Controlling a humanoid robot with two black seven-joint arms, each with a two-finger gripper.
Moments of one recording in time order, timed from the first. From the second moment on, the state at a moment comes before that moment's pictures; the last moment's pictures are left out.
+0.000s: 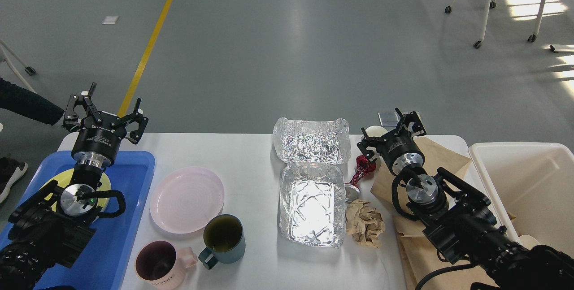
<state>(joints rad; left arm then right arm) -0.63 0.25 -1.02 -0.38 -0.20 -0.67 -0.28 0.63 -0.06 0.81 0.58 0.23 0.13 0.25</state>
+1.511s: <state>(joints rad) -1.05 0.61 0.09 -0.41 -0.19 -0.73 -0.25 0.63 -0.06 0.81 0.58 0.23 0.13 0.25</state>
